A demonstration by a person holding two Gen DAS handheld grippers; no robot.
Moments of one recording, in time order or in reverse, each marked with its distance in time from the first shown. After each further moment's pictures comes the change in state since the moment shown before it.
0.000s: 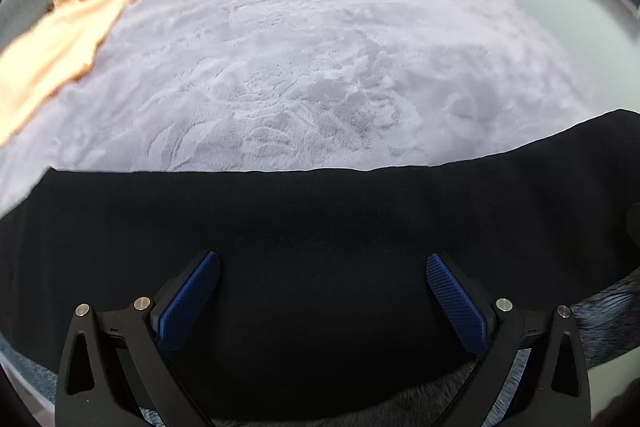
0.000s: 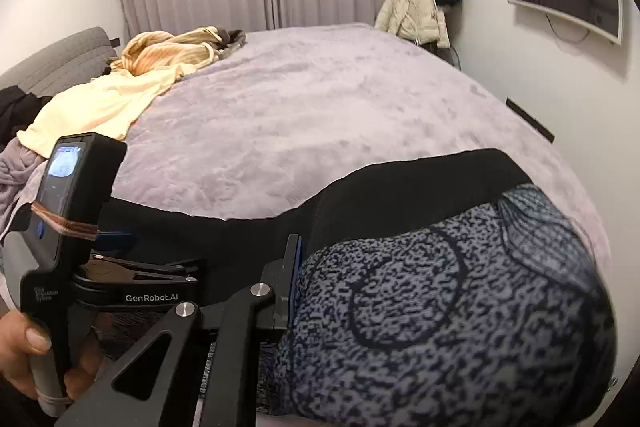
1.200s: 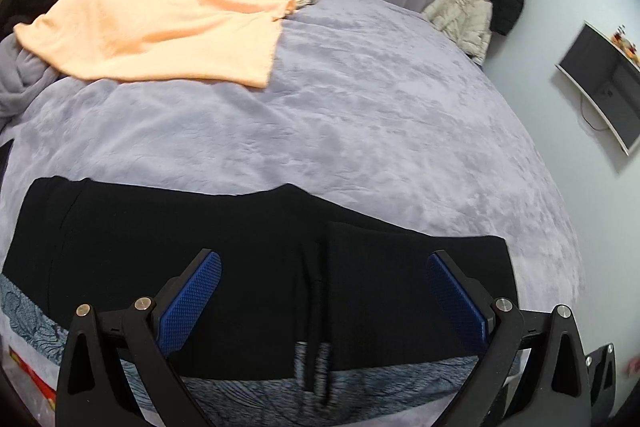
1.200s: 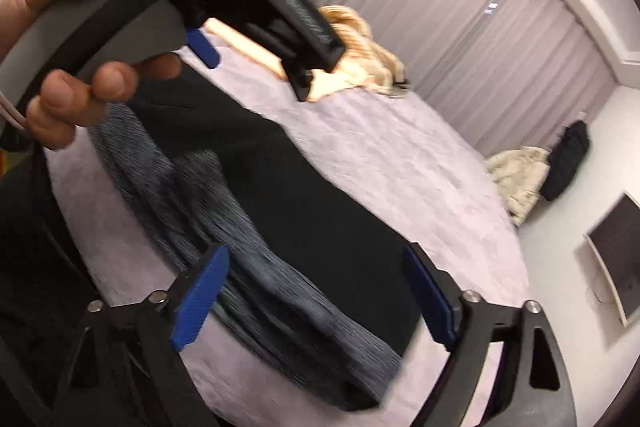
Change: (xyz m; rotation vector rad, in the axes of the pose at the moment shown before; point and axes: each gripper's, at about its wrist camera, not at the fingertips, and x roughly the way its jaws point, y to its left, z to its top) left arm -0.122 0.216 -0.020 -0.239 -0.234 -0.088; right arm -0.042 0.246 -0.075 -0.766 -0.118 0.005
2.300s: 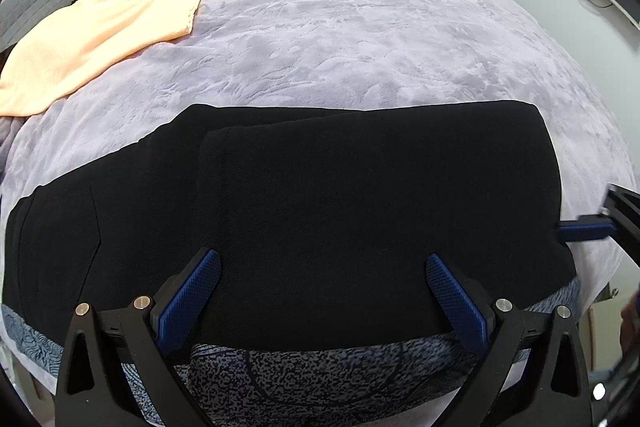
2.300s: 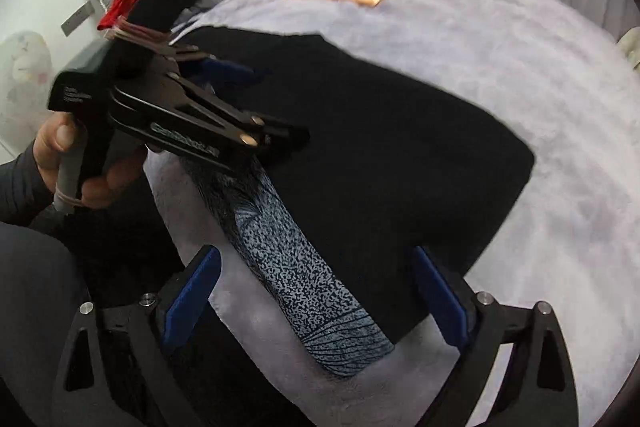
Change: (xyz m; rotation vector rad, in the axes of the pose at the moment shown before) left arm 0.076 -0.057 -0.068 0.274 0.174 0.174; right arm 0.092 -0.083 -0.062 0.210 0.248 0.783
